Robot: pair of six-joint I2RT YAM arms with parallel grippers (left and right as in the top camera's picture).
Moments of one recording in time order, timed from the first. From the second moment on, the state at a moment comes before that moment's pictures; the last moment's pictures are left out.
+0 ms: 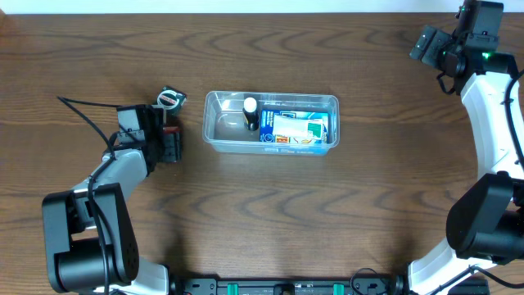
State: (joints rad) left arm 0.15 1.69 0.77 -0.15 0.06 0.06; right arm -0.14 1.83 1.61 -0.59 0.10 0.30
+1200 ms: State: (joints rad) left arm -0.22 1.38 0.77 -0.03 0.07 -0.28; right arm -0.14 1.83 1.61 -0.59 0.10 0.30
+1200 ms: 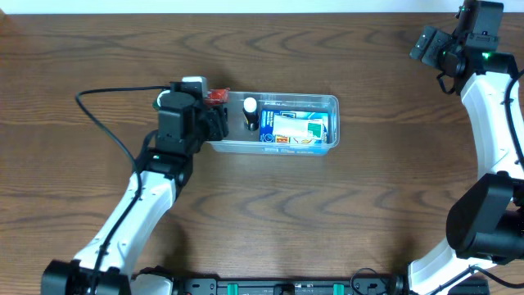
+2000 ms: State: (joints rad) left arm -0.28 1.52 0.79 0.09 0.06 -0.28; right arm -0.14 1.83 1.61 -0.59 0.10 0.30
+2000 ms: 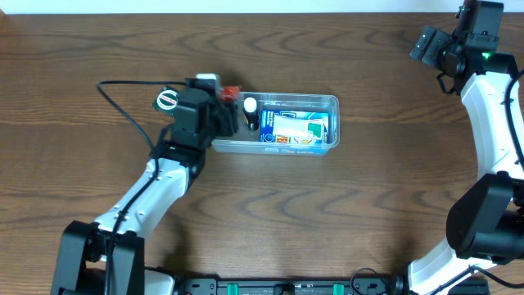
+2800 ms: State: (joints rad) left arm -0.30 1.53 0.79 0.05 0.02 -0.33; right arm -0.14 1.83 1.61 -0.59 0.10 0.30
